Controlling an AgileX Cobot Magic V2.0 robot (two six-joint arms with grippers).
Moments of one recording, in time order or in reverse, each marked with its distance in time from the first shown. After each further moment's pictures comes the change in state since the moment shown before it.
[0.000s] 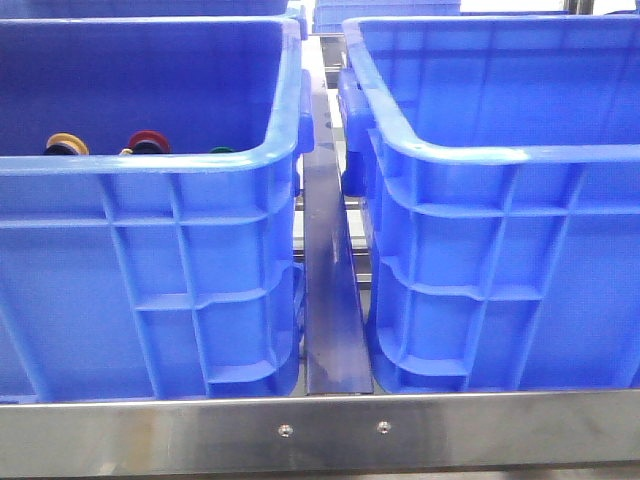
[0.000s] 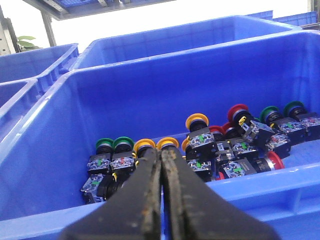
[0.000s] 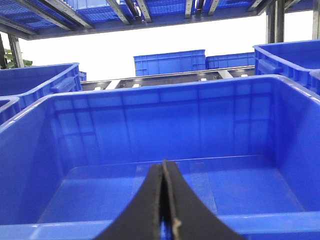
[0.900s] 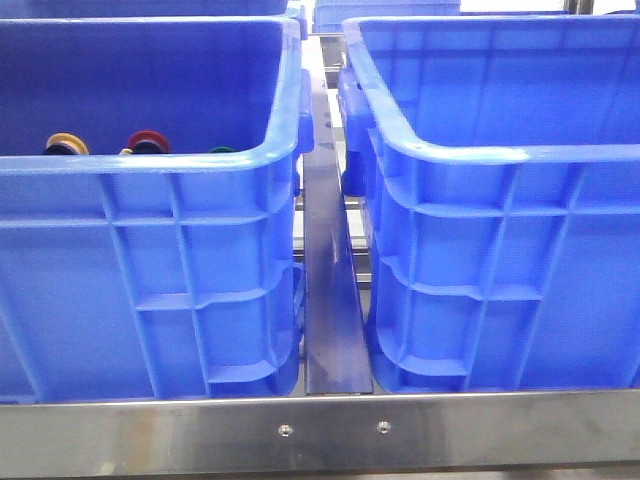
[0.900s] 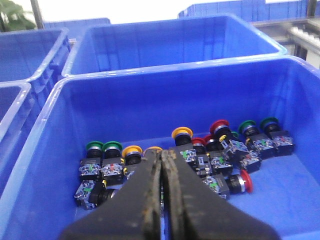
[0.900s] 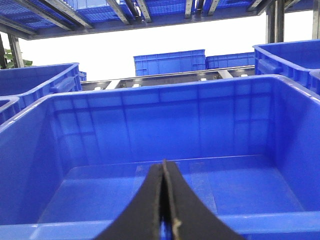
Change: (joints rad) left arm 0.000 0.245 -0.506 -0.097 0.459 0.000; right arm 0.000 0.000 0.000 0.000 0.000 0.000
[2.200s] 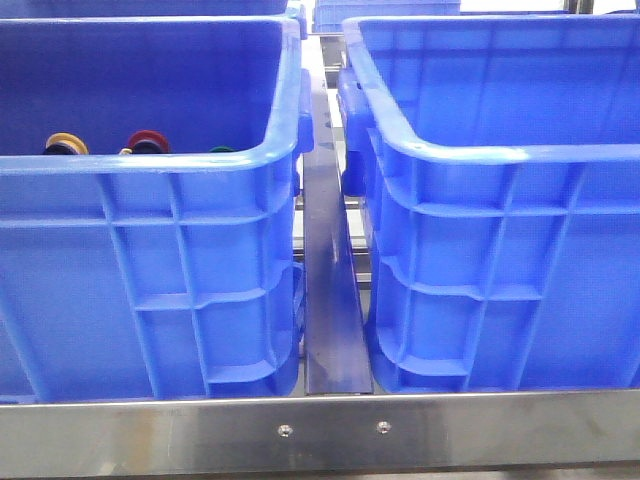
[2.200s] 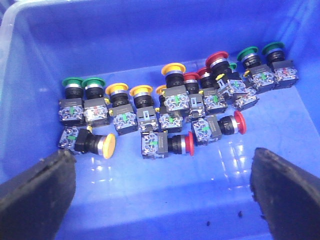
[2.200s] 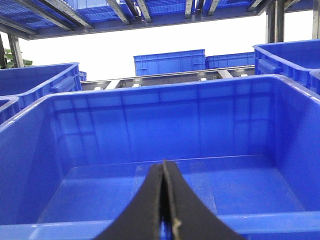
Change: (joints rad) left arm 0.000 0.491 -0.359 -0.010 0.310 -0.001; right arm 0.000 0.000 0.000 0.000 0.000 0.000
